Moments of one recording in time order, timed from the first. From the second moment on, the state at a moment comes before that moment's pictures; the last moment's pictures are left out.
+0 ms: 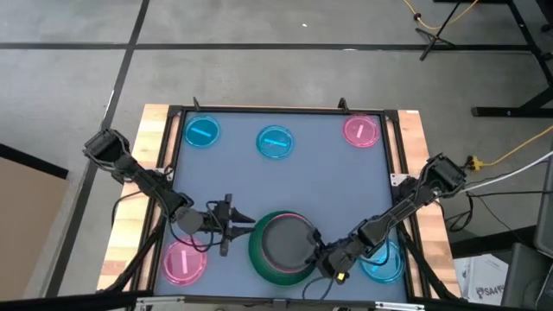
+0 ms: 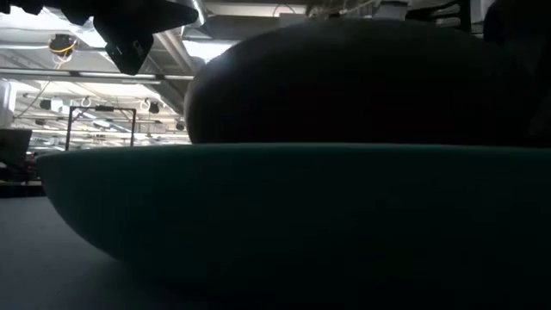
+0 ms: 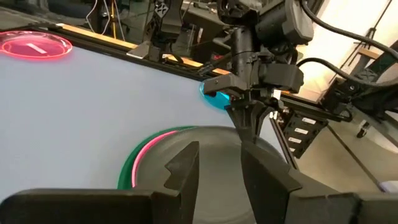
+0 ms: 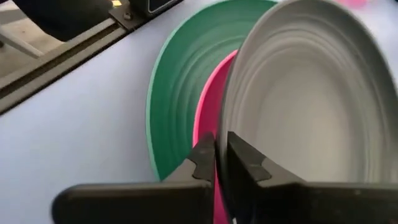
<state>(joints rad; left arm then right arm) -0.63 1.41 0.54 0.66 -0.64 -0.44 0.70 1.74 0.89 0.10 0.22 -0.20</state>
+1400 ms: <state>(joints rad) 0.13 1.42 0.69 0.10 -0.17 -0.16 0.36 1.38 0.71 -0.05 -0.06 -0.08</state>
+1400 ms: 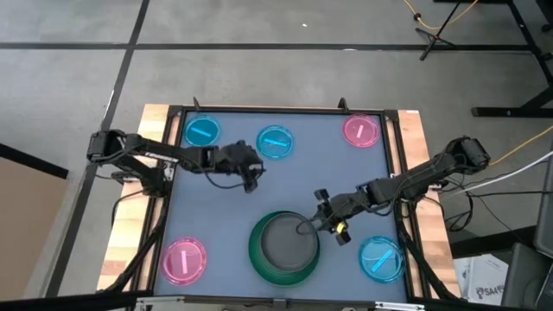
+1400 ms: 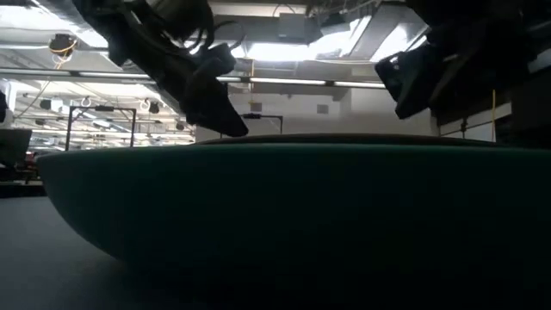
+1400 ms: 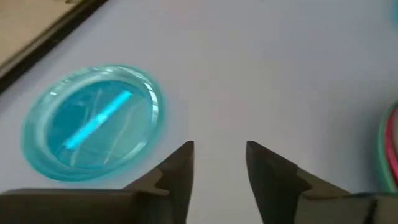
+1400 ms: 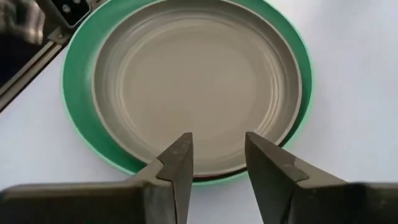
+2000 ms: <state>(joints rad) 0.42 1.69 0.90 -0.12 0.10 0.29 0.37 1.38 0.59 0.12 0.17 0.17</state>
